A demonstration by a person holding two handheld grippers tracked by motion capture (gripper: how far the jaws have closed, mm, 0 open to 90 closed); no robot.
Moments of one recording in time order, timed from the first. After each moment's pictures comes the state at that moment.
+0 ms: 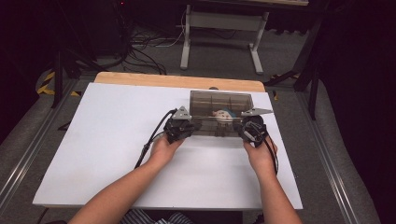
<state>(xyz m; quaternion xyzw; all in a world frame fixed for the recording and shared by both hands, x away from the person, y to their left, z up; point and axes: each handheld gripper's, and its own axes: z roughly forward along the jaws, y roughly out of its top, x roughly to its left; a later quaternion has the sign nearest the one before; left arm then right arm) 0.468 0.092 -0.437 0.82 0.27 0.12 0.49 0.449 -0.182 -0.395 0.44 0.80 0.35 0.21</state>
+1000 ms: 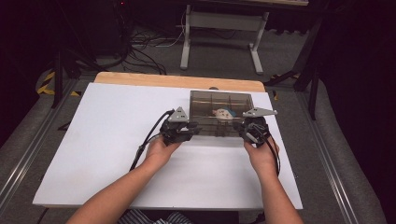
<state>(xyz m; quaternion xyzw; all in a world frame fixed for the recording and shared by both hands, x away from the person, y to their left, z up) 0.443 0.103 -0.418 0.82 0.24 0.14 0.49 0.434 -0.183 -0.380 0.40 0.80 0.38 0.23</state>
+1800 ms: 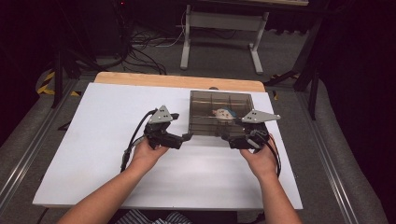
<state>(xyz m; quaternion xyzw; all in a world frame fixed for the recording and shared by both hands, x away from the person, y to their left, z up) 0.418 0.144 -0.396 0.80 0.25 0.16 0.52 0.413 -0.174 -0.368 0.30 0.82 0.45 0.20</state>
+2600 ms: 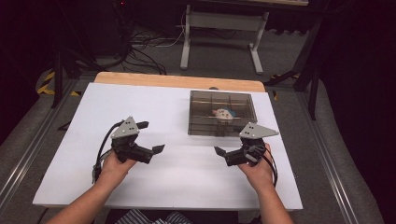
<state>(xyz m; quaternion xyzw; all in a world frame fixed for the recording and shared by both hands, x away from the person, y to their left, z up) 0.372 0.220 -0.410 0.79 0.28 0.18 0.52 0.386 -0.169 -0.391 0.25 0.81 0.49 0.20</state>
